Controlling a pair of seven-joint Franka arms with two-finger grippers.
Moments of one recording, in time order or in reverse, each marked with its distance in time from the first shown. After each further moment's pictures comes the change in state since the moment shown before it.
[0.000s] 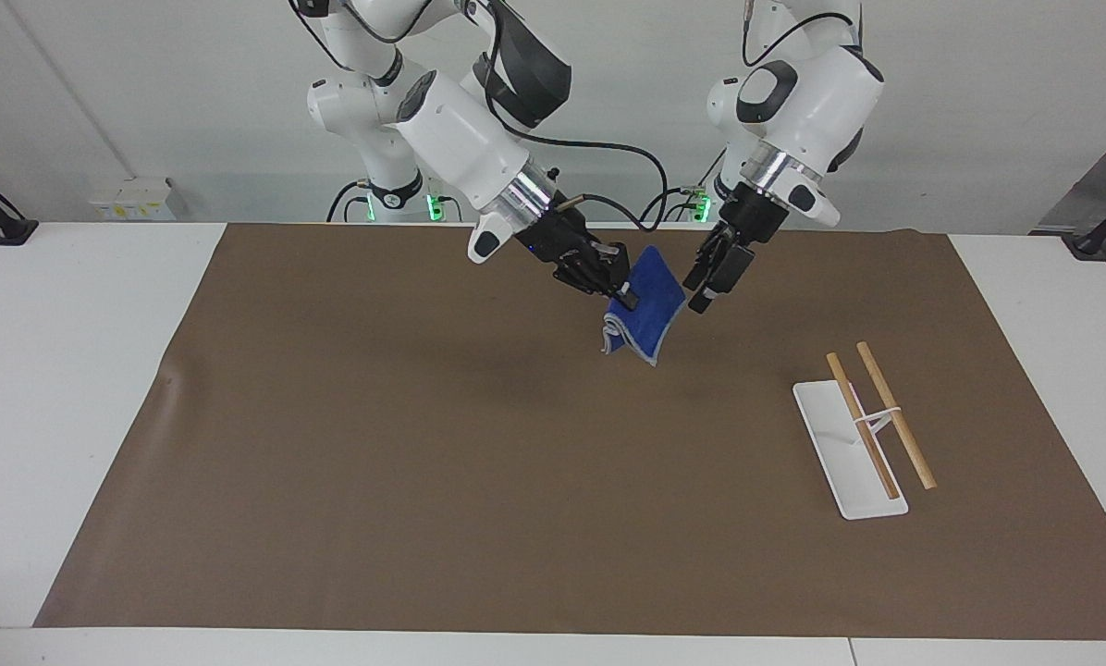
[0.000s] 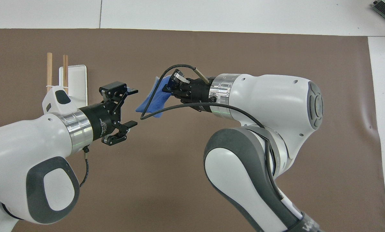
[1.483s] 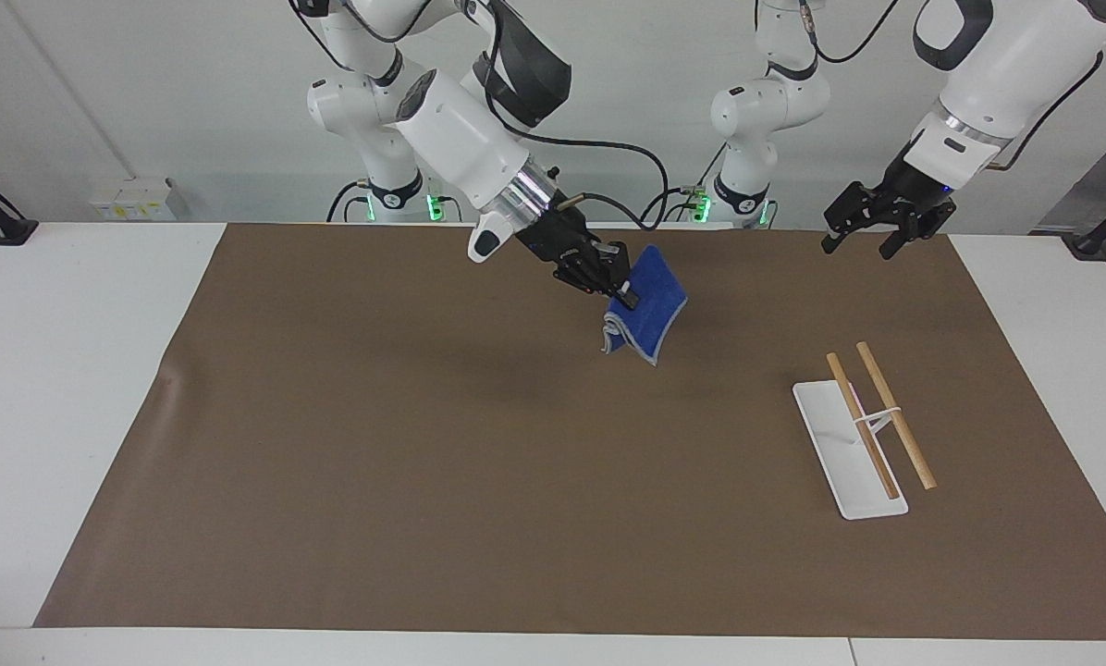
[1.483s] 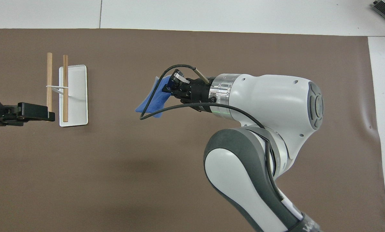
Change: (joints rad) left arm 0.408 0.042 0.025 0.373 0.390 -0.854 1.192; right arm 0.000 -0.002 0.000 0.000 0.000 0.000 0.000
